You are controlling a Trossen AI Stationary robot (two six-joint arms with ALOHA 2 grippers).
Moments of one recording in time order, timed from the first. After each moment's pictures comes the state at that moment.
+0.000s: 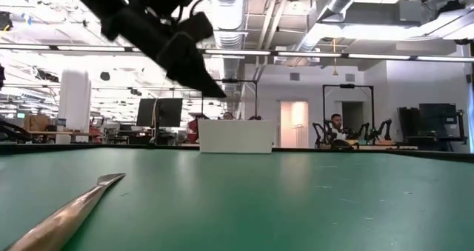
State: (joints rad) left arm 0.07 1.49 0.75 0.13 -0.09 0.06; right arm 0.40 1.56 1.66 -1.13 0.57 1.36
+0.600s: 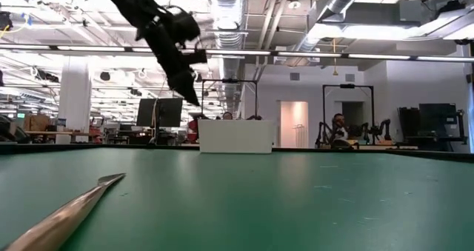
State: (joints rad) left arm 0.66 1.58 1.13 -0.42 -0.04 0.55; right arm 0.23 1.43 1.66 -1.19 0.61 1.10
